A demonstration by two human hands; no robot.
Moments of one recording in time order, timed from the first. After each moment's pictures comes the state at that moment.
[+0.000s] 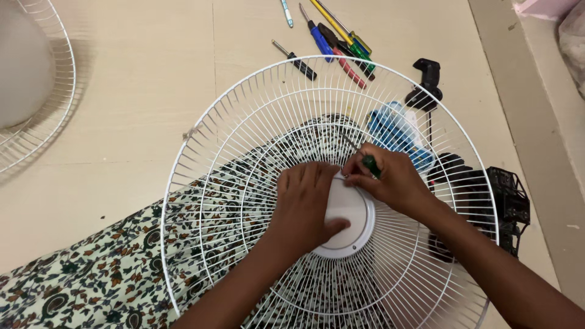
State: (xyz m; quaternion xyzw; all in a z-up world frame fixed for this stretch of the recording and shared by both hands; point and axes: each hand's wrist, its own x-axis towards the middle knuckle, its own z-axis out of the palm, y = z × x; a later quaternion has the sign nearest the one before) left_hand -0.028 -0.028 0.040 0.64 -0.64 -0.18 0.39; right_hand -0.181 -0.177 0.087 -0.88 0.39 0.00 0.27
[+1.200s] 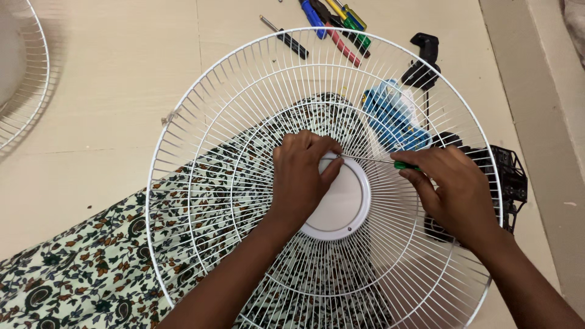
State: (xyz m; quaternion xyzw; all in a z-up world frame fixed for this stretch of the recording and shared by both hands) left_hand -0.039 -0.060 0.024 0.66 -0.54 -0.16 0.50; right_hand -0.250 -0.135 0.136 -0.94 0.33 -0.10 0.02
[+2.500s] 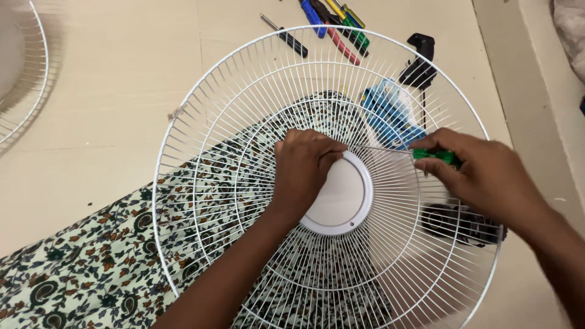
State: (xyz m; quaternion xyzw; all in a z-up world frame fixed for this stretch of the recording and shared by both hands) left_hand -0.035 -0.063 0.021 0.64 -0.53 -0.17 0.53; right_hand -0.228 -0.145 0.186 -0.83 0.54 0.10 0.09
